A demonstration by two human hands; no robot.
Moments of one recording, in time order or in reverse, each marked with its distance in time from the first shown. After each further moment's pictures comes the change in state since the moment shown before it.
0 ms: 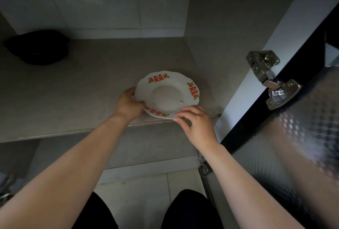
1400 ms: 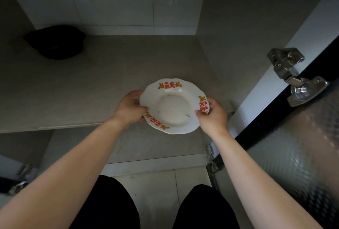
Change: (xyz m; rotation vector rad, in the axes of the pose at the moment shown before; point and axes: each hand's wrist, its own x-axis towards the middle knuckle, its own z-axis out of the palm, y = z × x) left_hand -0.024 -0.012 -0.042 -0.124 -0.148 -0.164; right_hand 0.012 -0.027 -0.004 0.365 0.063 0.642
